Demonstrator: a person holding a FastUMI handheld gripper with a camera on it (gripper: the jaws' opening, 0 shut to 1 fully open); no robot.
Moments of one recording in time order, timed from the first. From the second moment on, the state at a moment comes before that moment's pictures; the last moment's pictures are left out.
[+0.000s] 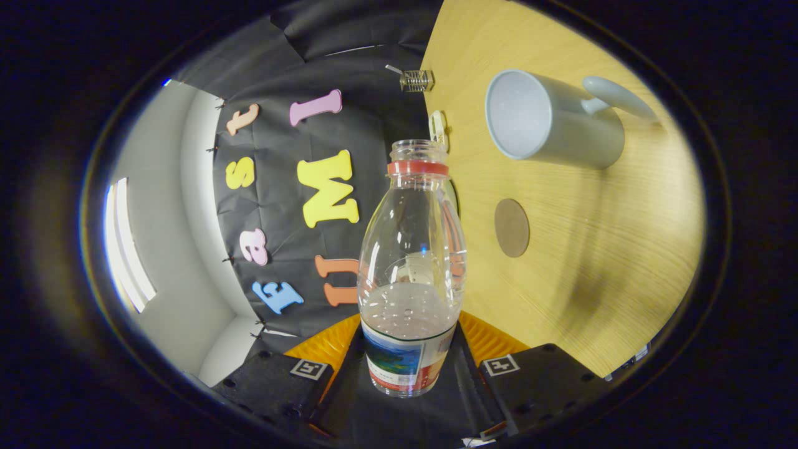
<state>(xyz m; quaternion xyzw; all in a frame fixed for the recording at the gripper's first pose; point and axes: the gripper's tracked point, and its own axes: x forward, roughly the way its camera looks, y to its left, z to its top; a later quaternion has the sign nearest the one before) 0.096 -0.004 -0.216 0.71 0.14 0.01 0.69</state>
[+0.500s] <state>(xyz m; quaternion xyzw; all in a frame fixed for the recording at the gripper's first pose) 0.107 -0.007 -0.206 0.72 0.13 0.01 0.68</state>
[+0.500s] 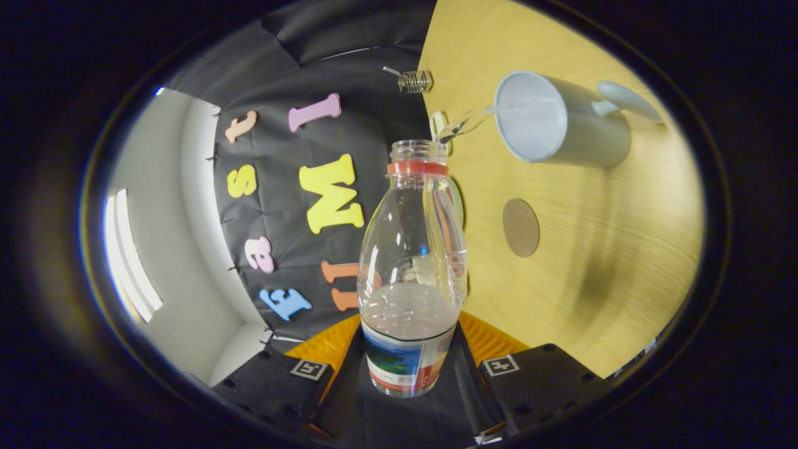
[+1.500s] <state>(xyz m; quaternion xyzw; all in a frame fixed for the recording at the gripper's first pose) 0.119 0.000 -0.176 0.75 0.13 0.02 0.65</state>
